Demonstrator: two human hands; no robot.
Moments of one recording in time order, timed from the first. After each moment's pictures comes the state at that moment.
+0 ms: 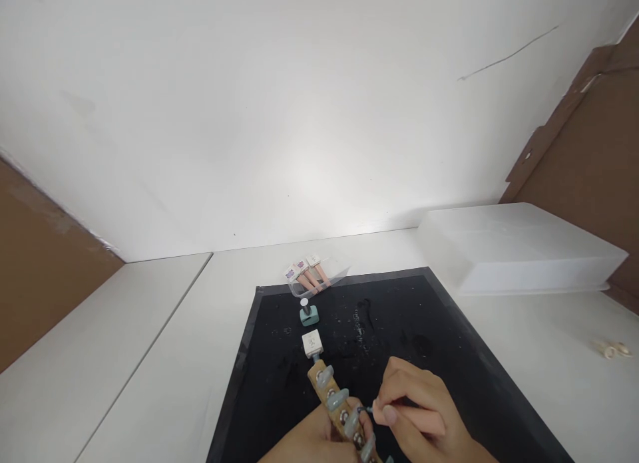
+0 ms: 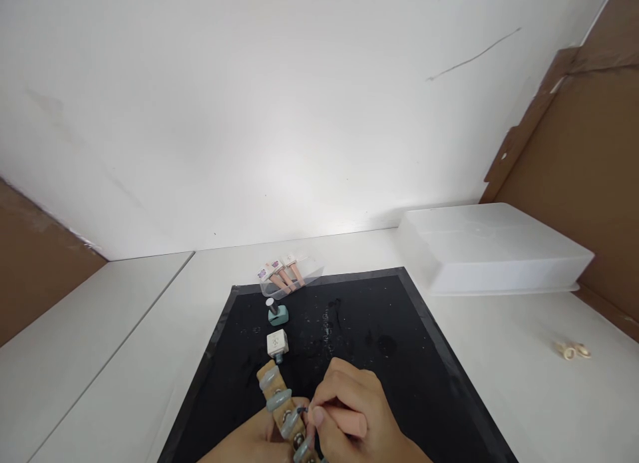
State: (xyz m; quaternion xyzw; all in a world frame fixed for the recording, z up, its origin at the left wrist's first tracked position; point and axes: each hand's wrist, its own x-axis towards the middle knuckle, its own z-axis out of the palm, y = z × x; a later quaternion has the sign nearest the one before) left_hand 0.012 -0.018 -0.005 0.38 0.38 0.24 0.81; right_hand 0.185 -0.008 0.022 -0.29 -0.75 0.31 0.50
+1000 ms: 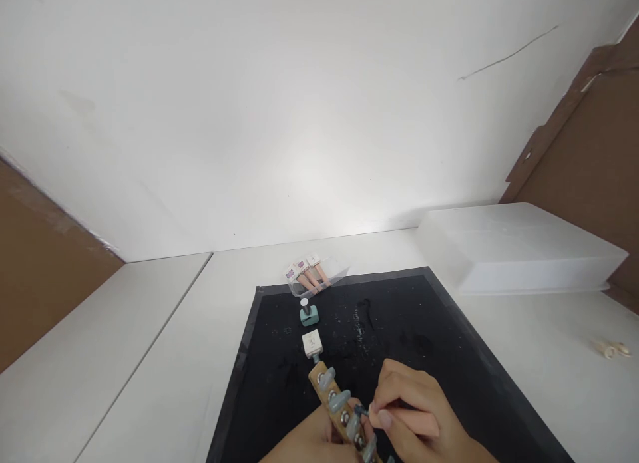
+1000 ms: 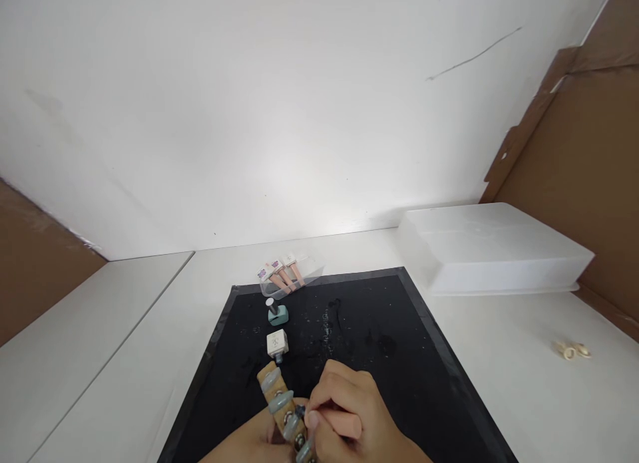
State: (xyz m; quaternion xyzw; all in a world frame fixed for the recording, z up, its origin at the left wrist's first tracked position) left_hand 0.017 -0.018 0.004 0.40 0.39 0.22 0.80; right_hand 0.187 -0.008 0.018 -0.30 -0.76 0.34 0.47
